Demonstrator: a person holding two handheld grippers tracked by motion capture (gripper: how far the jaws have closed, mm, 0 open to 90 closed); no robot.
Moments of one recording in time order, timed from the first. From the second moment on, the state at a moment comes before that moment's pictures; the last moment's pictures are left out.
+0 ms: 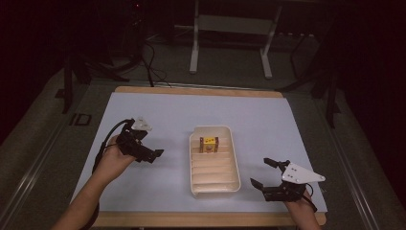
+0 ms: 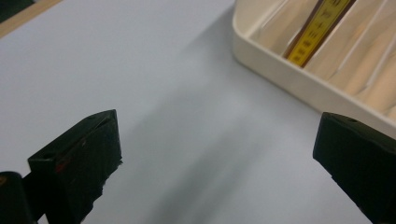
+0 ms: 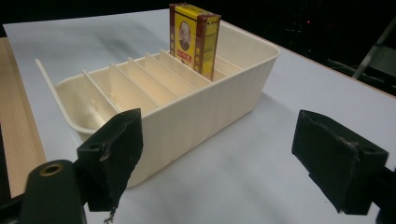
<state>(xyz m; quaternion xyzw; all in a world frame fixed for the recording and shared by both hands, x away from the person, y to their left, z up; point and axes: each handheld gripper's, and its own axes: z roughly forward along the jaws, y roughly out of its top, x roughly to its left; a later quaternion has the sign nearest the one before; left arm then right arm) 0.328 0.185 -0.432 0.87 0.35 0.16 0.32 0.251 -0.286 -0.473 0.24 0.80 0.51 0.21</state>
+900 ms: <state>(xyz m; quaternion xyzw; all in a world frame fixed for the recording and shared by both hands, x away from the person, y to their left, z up) 0.278 0.185 -0.459 0.84 0.38 0.18 0.34 0.250 -0.289 -0.473 0.25 0.79 0.51 0.22</state>
